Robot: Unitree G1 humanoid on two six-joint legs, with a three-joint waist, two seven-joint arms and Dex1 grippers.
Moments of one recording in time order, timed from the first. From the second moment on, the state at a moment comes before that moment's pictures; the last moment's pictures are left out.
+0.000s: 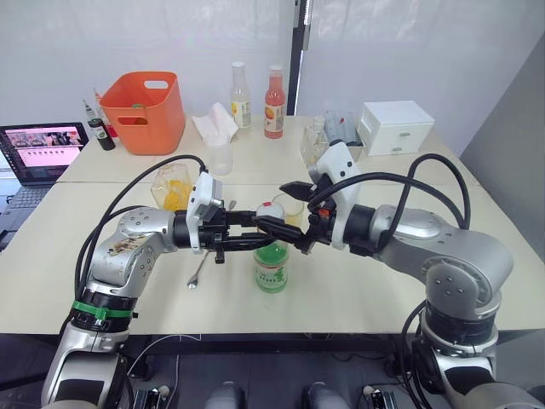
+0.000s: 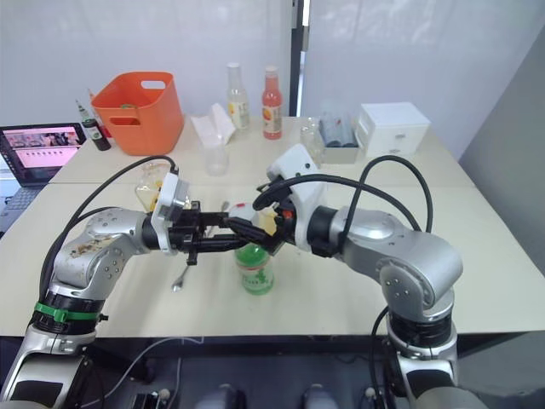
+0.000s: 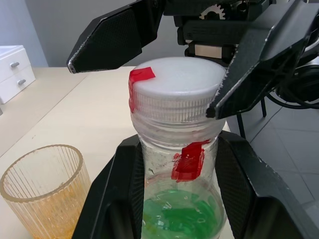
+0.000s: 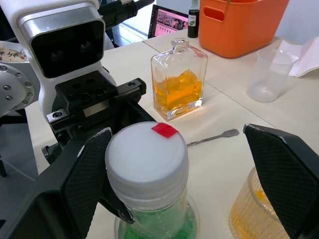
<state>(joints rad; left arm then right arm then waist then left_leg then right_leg) -0.62 0.60 -0.05 -0.06 -0.57 0.46 -1.23 -0.77 -0.35 -0.01 -0.64 0.73 1.28 0.34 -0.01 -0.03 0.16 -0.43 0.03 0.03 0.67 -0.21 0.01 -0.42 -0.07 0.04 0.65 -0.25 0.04</state>
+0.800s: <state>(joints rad) -0.61 0.60 -0.06 -0.09 -0.56 0.45 -1.25 -1.09 -0.60 0.31 0.05 0.60 0.73 1.31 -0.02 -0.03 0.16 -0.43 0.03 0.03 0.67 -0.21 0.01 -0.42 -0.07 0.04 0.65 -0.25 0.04</state>
